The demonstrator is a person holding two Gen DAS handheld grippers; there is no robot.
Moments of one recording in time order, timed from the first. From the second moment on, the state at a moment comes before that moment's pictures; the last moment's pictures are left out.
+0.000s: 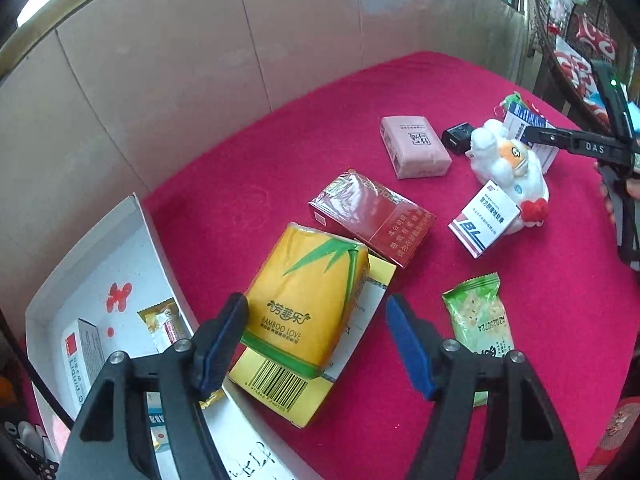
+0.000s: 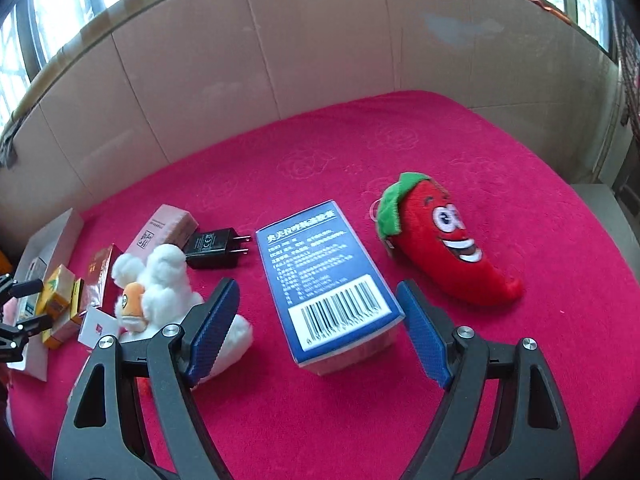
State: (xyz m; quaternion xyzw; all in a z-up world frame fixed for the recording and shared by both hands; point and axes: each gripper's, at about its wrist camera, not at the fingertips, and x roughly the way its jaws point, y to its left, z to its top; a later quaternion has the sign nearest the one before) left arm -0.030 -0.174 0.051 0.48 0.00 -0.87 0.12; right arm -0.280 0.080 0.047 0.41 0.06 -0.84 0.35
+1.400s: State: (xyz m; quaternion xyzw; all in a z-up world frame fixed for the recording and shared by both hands) left arm 0.016 -0.103 0.094 0.35 0.05 -0.92 0.17; right arm -0.206 0.119 0.068 0.37 -0.03 -0.85 0.38
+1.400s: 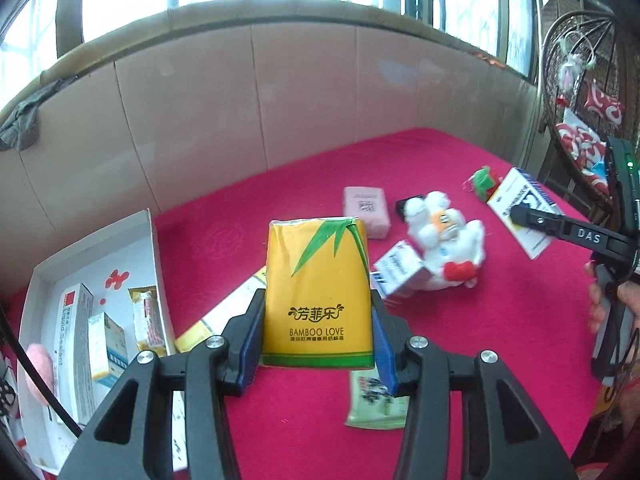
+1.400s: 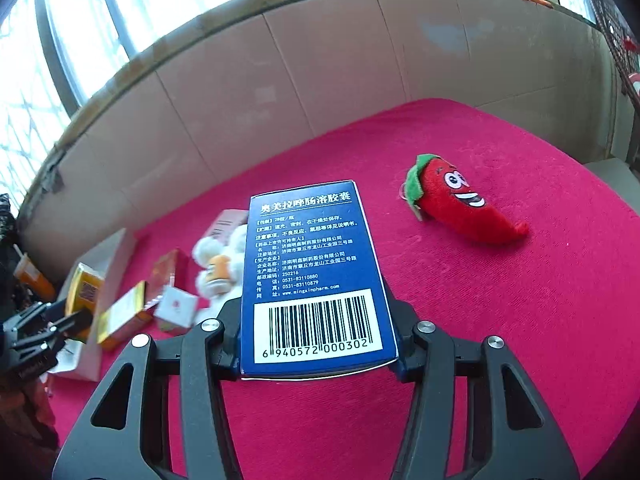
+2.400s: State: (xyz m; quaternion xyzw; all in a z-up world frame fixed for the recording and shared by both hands) left arm 0.106 -0.112 0.123 0.25 0.12 -0.94 0.22; right arm -0.139 0.083 0.105 0.35 -0.02 -0.83 0.44
